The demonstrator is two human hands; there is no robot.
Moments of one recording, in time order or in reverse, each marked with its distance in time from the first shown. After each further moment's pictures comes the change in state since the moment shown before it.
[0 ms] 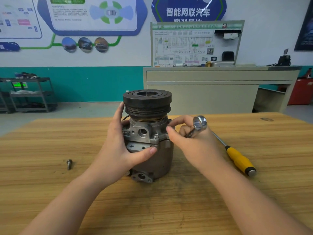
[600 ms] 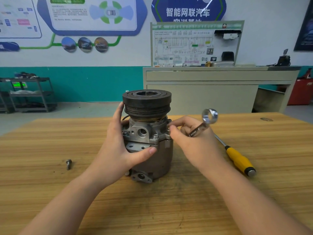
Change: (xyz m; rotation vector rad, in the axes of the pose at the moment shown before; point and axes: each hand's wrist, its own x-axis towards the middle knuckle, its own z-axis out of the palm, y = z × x) left_hand -0.001 0.001 0.000 0.014 -0.004 -0.007; right_hand 0.001 0.001 0.001 0.009 0.044 0.008
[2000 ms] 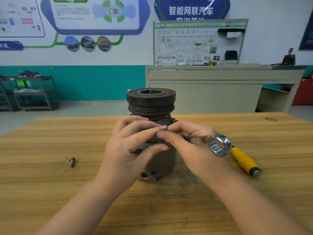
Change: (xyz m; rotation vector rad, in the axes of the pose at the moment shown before) left_hand -0.010 0.035 0.010 0.284 0.205 0.532; right_hand -0.012 -0.016 0.007 0.136 -0.115 -0.286
